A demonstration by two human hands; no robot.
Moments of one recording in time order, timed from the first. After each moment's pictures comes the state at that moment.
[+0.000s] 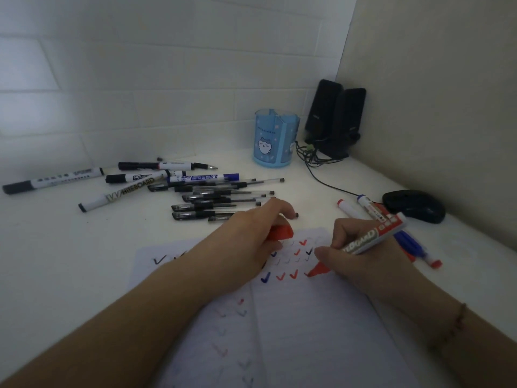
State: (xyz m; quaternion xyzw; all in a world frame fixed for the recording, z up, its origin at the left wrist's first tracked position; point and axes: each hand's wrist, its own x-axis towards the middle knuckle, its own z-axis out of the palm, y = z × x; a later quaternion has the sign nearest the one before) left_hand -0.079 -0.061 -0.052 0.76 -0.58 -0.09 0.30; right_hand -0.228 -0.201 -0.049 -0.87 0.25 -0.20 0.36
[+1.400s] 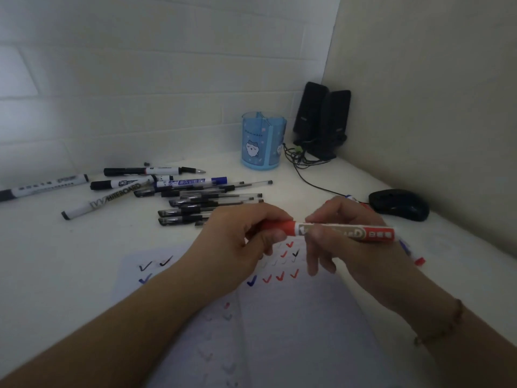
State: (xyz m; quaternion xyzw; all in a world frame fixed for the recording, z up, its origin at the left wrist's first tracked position) left_hand -0.086 -0.064 -0.052 0.67 -0.57 -0.03 0.47; right_hand -0.230 -0.204 -0.040 -0.76 0.06 -0.25 0.59
